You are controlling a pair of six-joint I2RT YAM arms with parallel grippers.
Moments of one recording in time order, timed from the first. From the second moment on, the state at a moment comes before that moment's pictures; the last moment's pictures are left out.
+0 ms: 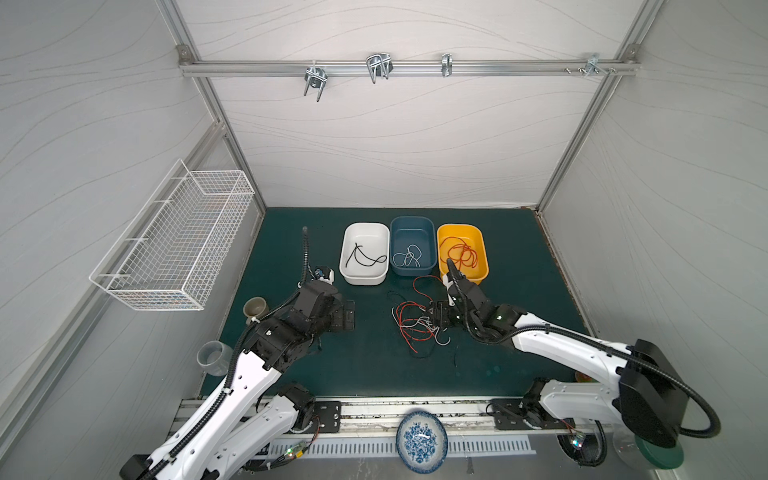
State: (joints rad) left arm -0.54 0.76 0.84 -0.91 -0.24 -0.43; right arm 0.86 1.26 0.70 -0.25 0.06 0.67
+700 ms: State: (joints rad) left arm -0.54 0.76 0.83 -0.90 -0.22 -0.43; right arm 0.82 1.46 0.74 -0.19 0.02 0.64
